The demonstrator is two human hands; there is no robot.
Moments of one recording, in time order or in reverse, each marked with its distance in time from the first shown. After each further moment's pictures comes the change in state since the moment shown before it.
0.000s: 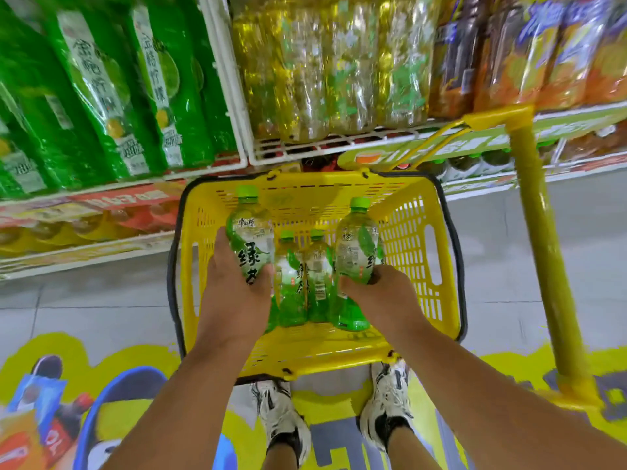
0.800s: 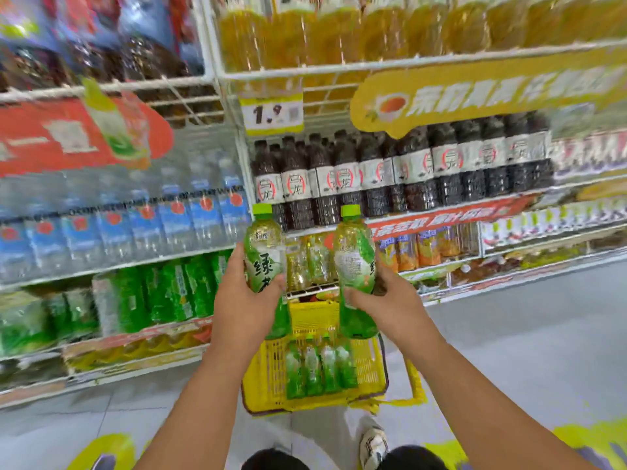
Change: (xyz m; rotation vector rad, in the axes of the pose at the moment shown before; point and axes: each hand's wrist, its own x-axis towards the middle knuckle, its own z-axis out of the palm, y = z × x) left_hand -0.203 0.295 -0.264 -0.228 0.160 0.304; right_hand -0.297 -0.219 -0.274 0.255 0.065 -0.404
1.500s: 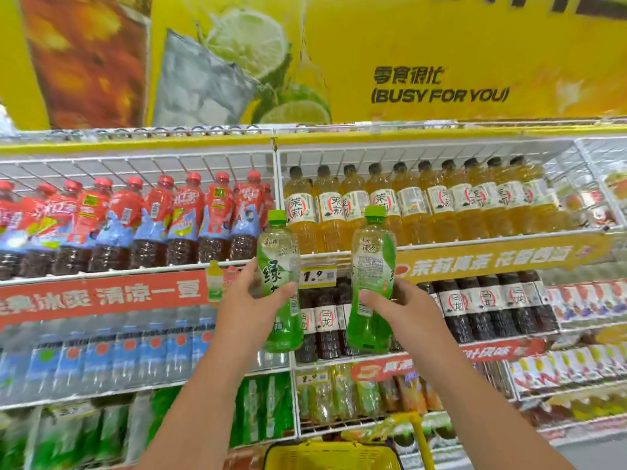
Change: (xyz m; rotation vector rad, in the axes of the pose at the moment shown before) left_hand 0.025 0.175 -0.131 -0.295 0.091 0.197; right_hand -0.030 -0.213 -0.058 0.253 0.027 -0.387
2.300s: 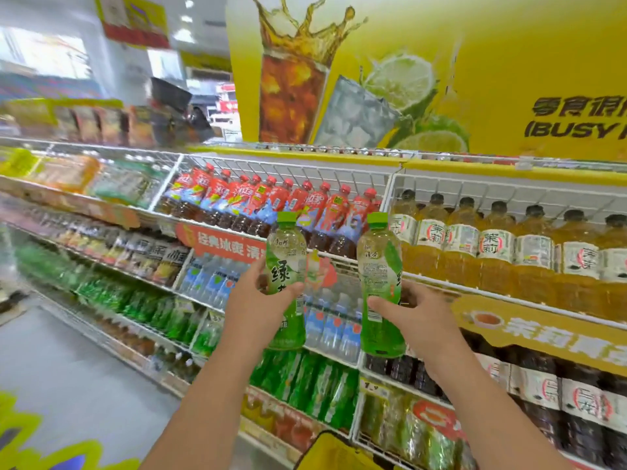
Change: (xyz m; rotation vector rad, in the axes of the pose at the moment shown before) left_hand -0.124 0.068 -0.017 0.139 0.588 -0.116; right_hand 0.005 -0.049 0.000 0.025 -0.526 -0.165
